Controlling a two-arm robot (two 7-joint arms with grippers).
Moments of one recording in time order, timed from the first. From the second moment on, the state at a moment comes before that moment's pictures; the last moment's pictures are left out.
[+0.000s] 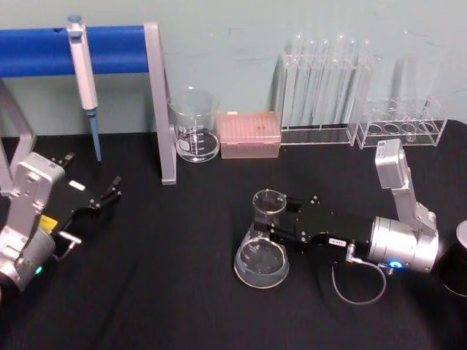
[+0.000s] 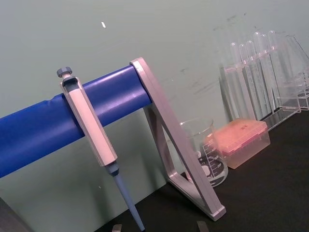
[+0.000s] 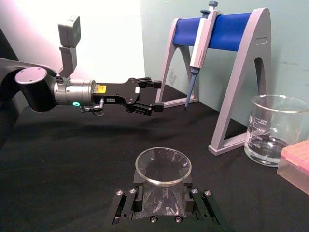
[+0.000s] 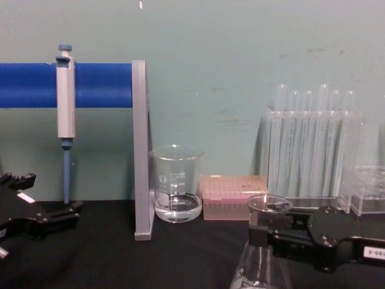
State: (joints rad) left arm -0.20 0.60 0.45 -1.41 -0.25 -0.12 0.03; right arm 0.42 0.50 -0.58 -1.20 0.61 -0.15 0.90
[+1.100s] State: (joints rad) left arm -0.20 0.60 0.45 -1.41 -0.25 -0.12 0.03; right arm 0.42 0.50 -0.59 -1.20 0.62 -0.12 0.89
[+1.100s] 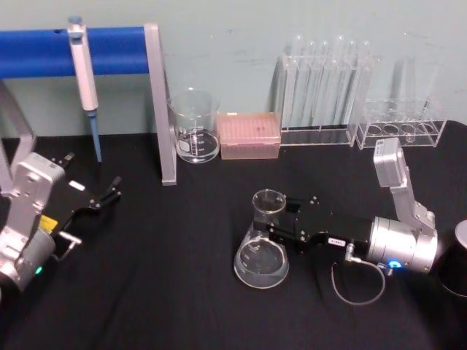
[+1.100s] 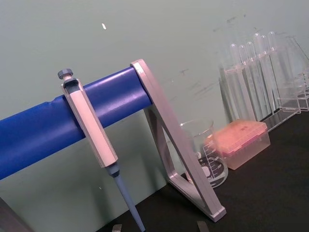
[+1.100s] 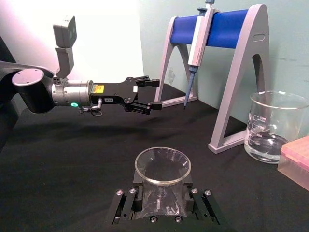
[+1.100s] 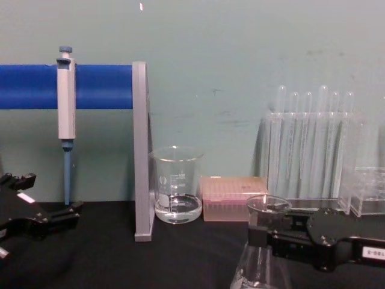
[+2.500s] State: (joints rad) left arm -0.20 0.60 0.45 -1.41 -0.25 -0.12 0.03; right arm 0.42 0.51 -0.59 -1.20 0.61 -0.12 0.89
